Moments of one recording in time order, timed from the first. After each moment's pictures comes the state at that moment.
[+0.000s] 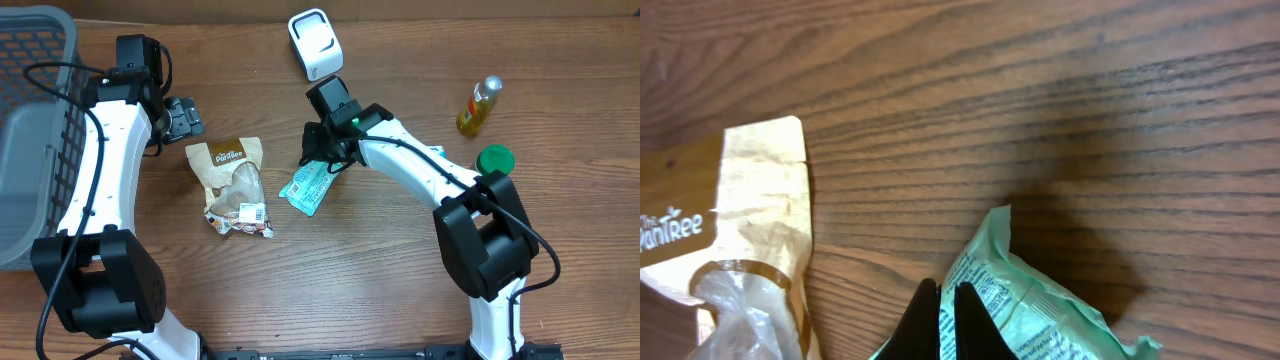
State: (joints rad) left arm 0.08 1.82 1.60 -1.04 -0.18 -0.31; right arm 0.59 2.10 1.59 -0.61 -0.13 0.65
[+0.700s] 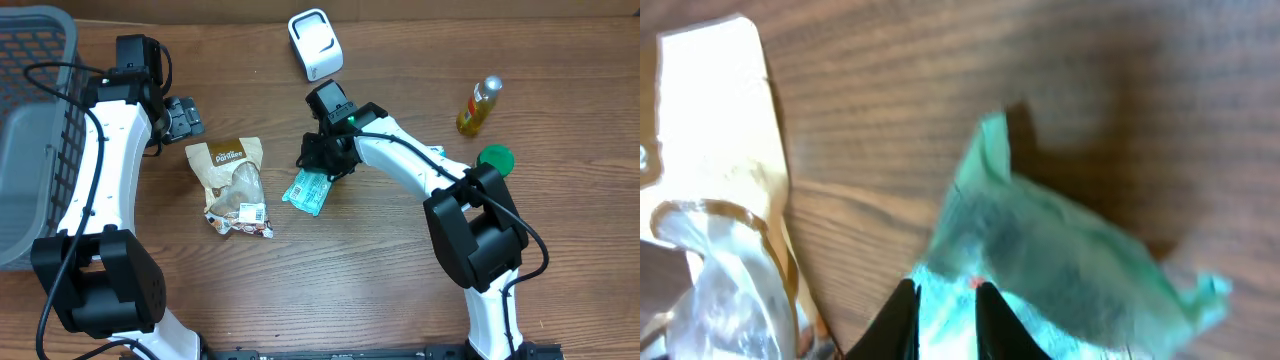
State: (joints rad) left arm 0.08 1.82 1.60 -1.04 -0.18 -0.31; right arm 0.58 2.16 1.63 -0.74 -0.28 0.63
